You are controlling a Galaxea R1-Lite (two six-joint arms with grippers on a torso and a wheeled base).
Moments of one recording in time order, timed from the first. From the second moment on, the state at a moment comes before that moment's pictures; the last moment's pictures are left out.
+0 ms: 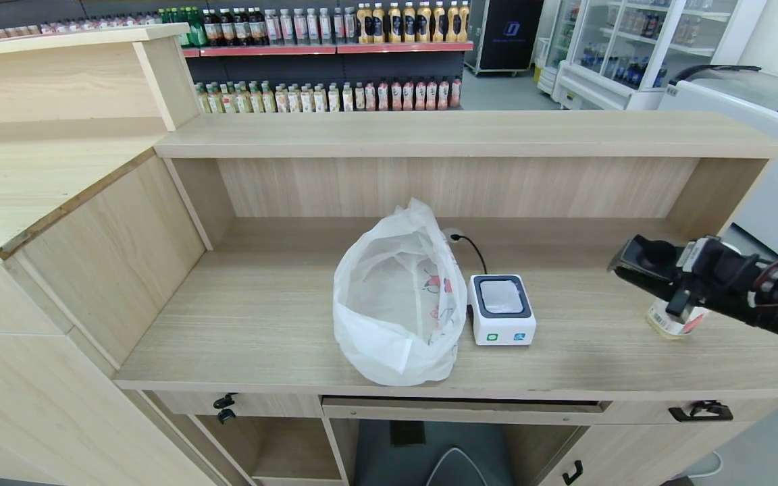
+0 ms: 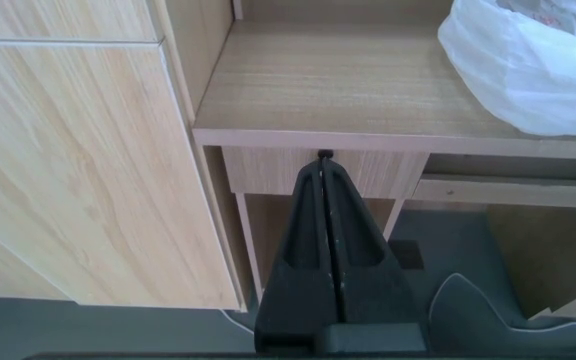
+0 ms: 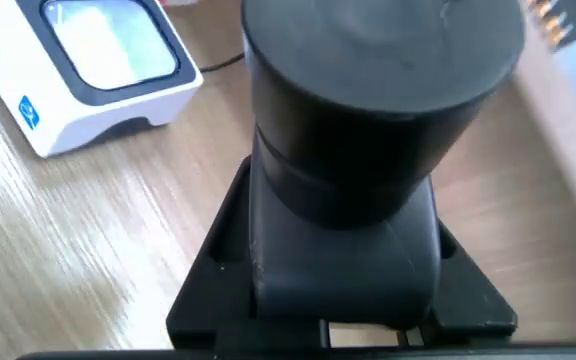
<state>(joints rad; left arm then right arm) 0.00 0.00 0.00 0.00 0.01 0.00 -0.20 1.80 -0.66 -1.00 0.78 -1.07</state>
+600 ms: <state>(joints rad) 0.00 0.00 0.00 0.00 0.01 0.00 -0.24 1.45 -0.49 -0.95 1.02 -1.79</state>
